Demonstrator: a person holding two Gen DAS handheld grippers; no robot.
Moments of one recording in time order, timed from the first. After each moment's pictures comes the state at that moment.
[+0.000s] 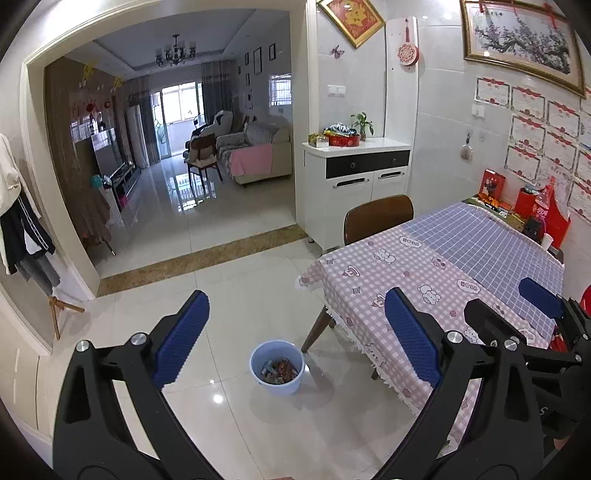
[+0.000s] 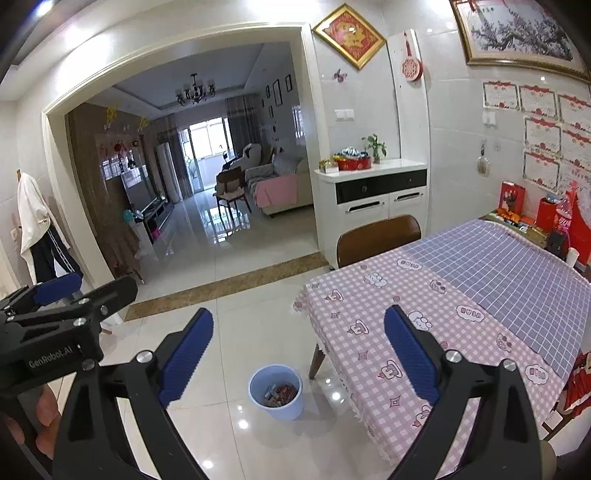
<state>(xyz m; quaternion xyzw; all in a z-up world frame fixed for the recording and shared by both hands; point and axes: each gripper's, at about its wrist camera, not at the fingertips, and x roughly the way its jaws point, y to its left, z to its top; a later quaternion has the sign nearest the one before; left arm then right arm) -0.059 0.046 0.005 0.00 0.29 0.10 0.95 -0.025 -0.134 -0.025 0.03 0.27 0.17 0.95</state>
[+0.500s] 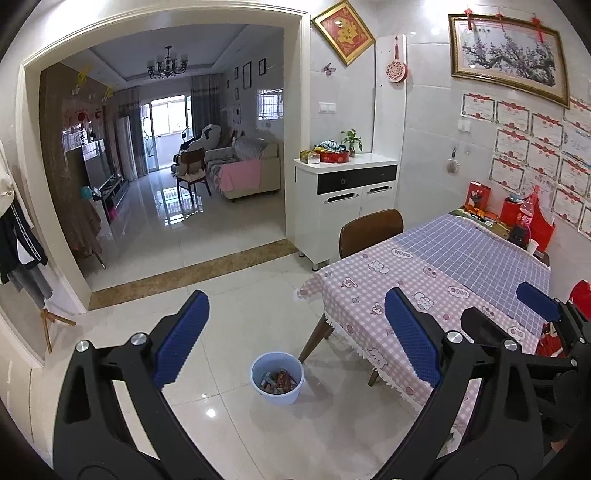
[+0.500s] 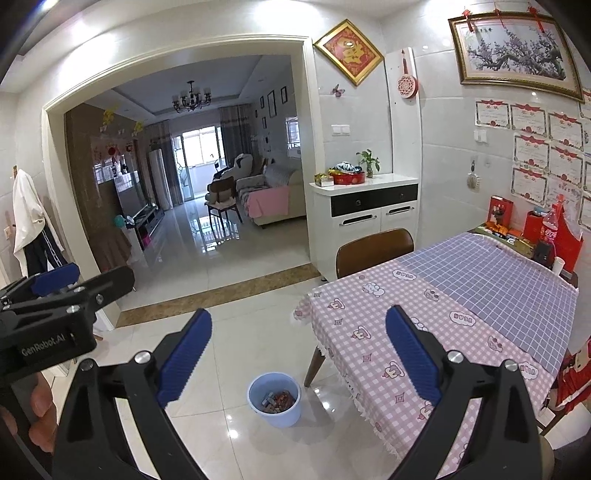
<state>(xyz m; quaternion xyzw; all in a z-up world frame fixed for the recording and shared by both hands) -0.105 0.092 0.025 -0.01 0.26 0.06 0.96 -0.071 -0.096 -0.005 0.02 0.25 0.15 0.96</state>
